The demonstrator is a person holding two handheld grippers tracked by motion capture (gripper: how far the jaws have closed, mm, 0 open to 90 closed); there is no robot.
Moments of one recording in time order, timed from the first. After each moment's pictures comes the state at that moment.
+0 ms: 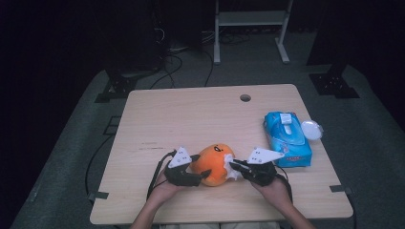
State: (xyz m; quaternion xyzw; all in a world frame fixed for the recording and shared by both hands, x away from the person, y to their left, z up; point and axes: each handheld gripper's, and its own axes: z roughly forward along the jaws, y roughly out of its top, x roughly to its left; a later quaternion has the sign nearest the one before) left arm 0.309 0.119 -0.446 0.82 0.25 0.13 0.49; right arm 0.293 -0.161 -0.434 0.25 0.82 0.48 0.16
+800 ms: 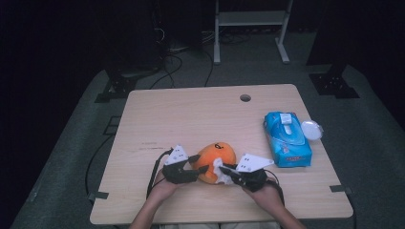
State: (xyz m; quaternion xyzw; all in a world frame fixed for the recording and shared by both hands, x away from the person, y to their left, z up) left arm 0.314 0.126 -0.446 0.81 0.27 0.11 0.51; right arm 0.284 -0.140 -0.428 0.22 0.82 0.49 0.18
